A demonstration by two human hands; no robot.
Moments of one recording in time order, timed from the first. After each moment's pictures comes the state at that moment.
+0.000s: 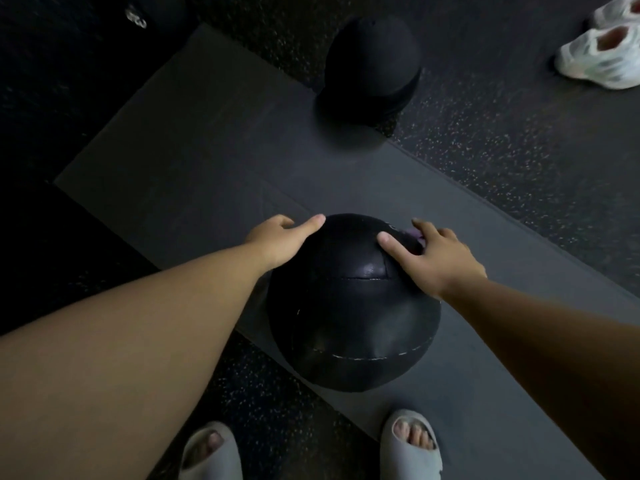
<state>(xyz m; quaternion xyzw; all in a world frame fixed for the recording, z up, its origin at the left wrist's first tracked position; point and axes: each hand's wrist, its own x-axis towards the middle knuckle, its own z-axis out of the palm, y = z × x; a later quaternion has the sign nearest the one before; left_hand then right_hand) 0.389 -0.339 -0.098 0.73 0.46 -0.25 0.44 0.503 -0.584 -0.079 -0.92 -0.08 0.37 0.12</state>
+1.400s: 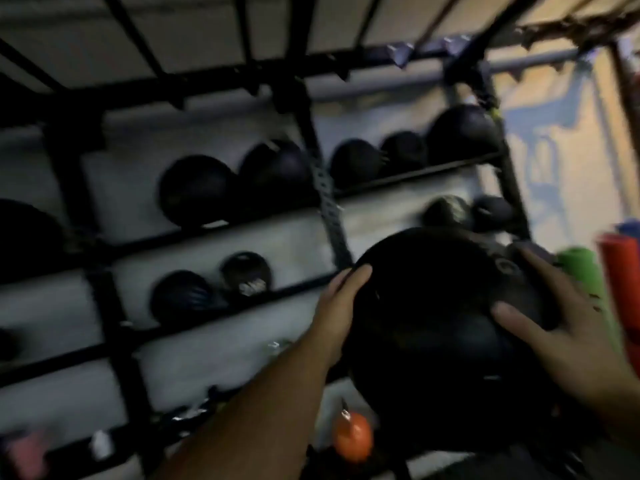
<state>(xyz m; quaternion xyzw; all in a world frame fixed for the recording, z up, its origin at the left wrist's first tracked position) 0.128 0.106 0.992 0.66 0.24 0.47 0.54 0.354 -0.044 0.921 -0.53 -0.48 -0.07 0.69</state>
